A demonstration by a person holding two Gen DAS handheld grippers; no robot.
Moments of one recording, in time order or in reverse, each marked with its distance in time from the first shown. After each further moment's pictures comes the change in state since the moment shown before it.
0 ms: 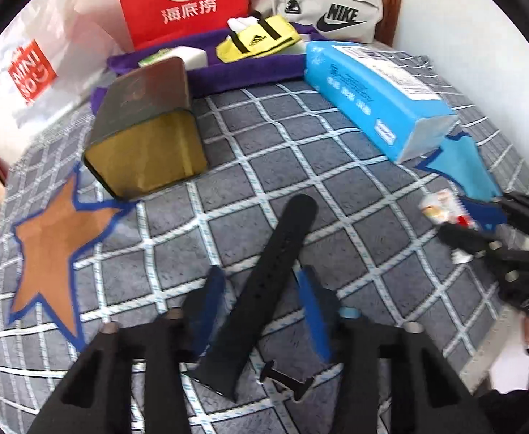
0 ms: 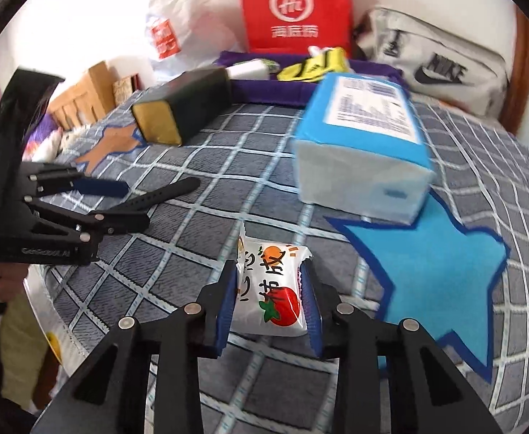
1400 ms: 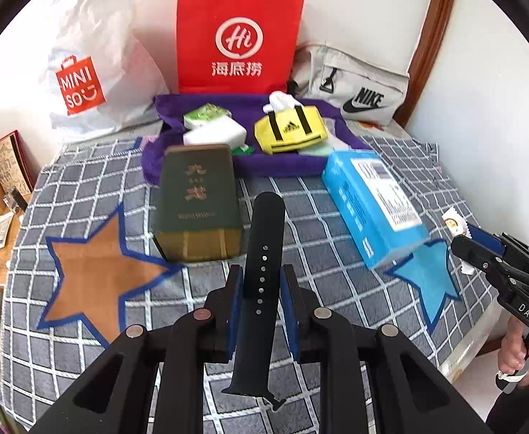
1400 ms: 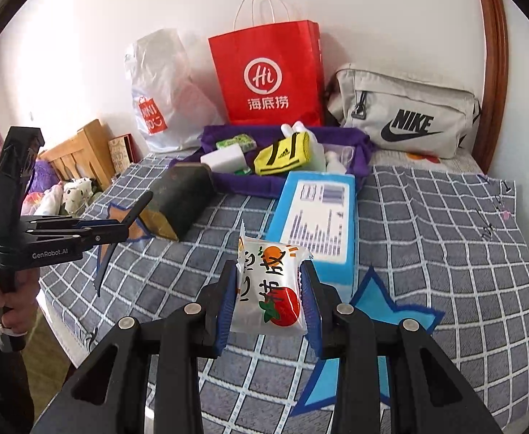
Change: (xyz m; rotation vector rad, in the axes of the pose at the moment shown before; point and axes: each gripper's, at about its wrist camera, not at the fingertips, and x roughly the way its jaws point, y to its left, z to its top) left arm -0.074 0.040 0.048 -0.223 -0.132 -0.068; right arm -0.068 -0.018 0.073 0.046 -0.147 -0.005
